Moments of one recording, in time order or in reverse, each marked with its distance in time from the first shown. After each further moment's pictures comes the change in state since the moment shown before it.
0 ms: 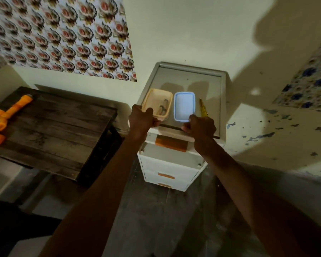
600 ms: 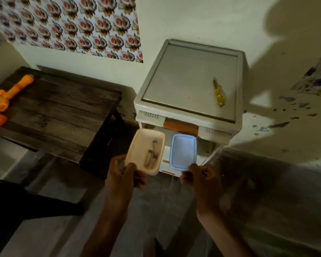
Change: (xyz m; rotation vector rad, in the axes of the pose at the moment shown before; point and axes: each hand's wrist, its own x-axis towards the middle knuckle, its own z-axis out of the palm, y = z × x) left_hand -0.148 -0.117 -0.085 0.008 0.123 -0.073; right_hand -0.132 0.139 -0.024 0.099 -0.040 -0.018
